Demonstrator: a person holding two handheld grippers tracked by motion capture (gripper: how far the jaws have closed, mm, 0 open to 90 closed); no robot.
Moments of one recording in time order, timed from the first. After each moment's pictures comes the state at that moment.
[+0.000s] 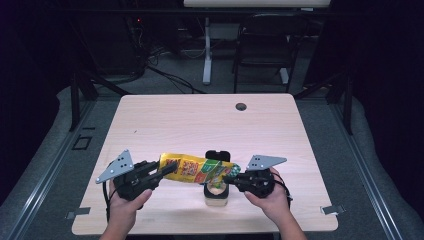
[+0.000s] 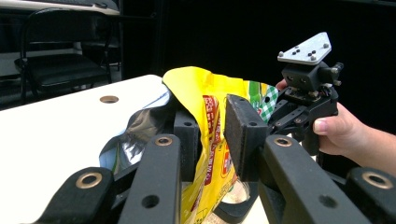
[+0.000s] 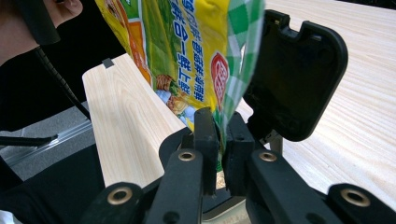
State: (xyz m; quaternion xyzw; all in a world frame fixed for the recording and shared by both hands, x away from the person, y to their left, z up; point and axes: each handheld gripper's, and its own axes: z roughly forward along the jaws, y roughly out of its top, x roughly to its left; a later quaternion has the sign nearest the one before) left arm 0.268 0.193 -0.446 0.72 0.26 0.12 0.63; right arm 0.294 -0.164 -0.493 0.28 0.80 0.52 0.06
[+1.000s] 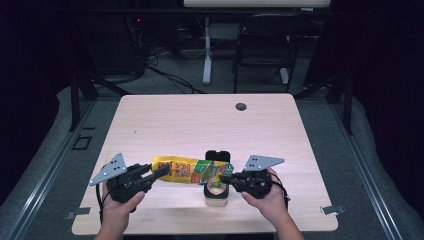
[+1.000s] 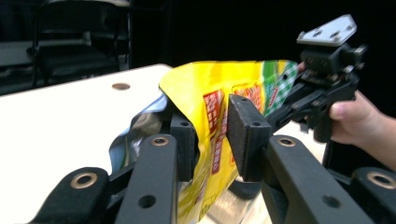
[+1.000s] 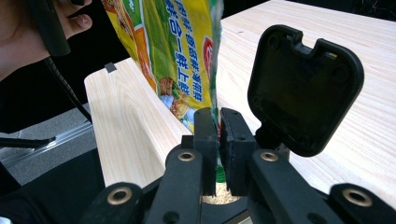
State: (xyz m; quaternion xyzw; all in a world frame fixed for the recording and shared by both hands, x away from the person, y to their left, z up) left arm 0.269 0.212 -0.461 0.72 0.28 0.12 0.62; right arm 0.291 -0.155 -0.489 0.27 0.80 0.53 0.06
